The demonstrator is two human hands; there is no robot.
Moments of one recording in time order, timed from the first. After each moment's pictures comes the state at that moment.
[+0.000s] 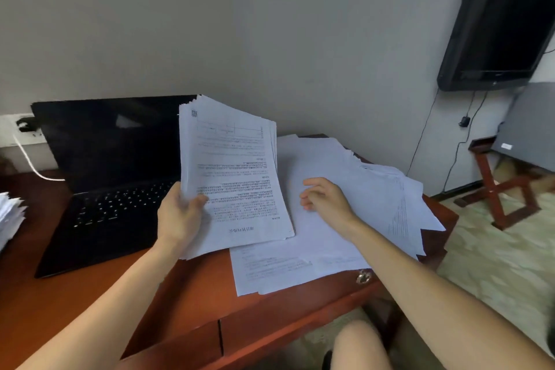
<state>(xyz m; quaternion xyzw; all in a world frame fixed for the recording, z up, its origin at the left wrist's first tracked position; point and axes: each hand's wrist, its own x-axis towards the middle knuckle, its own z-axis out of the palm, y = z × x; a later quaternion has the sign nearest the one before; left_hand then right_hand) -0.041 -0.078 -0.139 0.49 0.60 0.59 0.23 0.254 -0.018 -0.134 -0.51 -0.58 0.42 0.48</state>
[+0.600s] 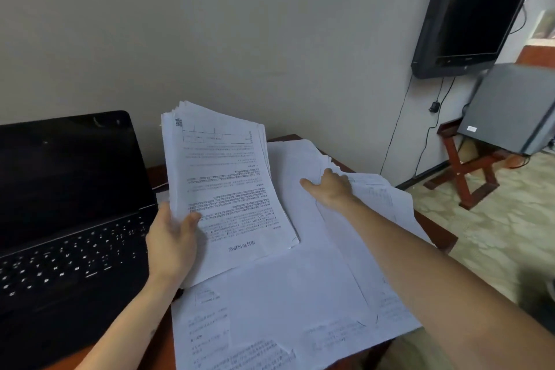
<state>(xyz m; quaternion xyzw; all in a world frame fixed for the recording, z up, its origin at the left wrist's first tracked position) 0.018 0.037 -0.149 0.49 0.58 0.59 0.27 0.334 0.156 -0.126 -0.77 -0.59 0.15 0.20</state>
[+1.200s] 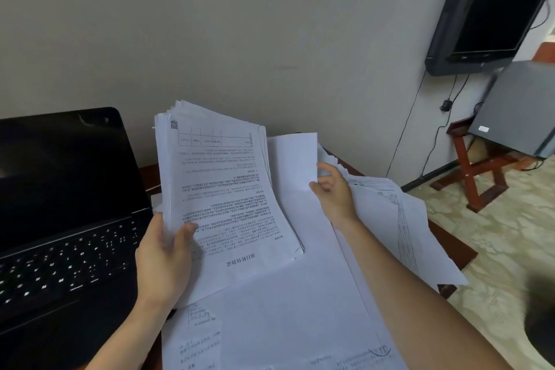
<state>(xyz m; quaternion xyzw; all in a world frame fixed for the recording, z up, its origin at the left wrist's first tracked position) 0.020 0.035 -0.156 0.50 0.58 0.59 0.24 0.326 0.170 -0.167 -0.55 -0.53 0.29 0.57</state>
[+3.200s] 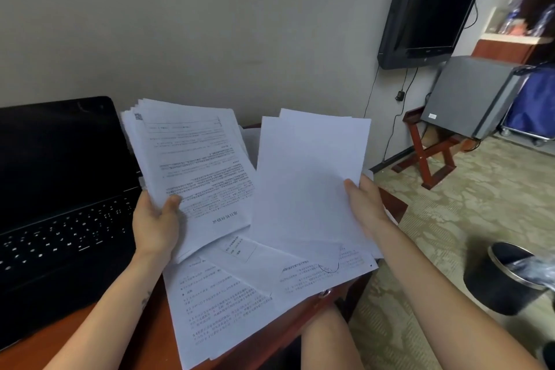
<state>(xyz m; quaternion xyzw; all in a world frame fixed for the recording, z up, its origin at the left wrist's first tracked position) 0.023 0.011 -0.139 0.44 0.57 0.61 0.33 0.387 -0.007 -0.114 -0.63 -0.41 0.32 0.58</state>
